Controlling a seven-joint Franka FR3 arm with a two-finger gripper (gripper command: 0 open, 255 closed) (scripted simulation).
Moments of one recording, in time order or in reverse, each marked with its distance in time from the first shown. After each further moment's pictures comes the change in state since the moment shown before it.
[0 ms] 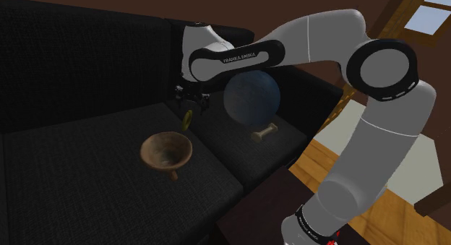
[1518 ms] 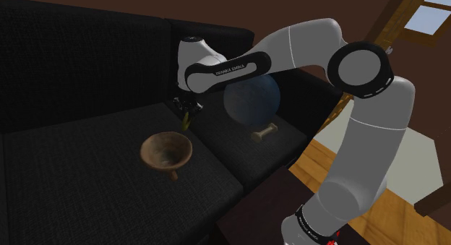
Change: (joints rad) arm 0.028 0.117 -0.033 0.027 -0.079 0.078 0.099
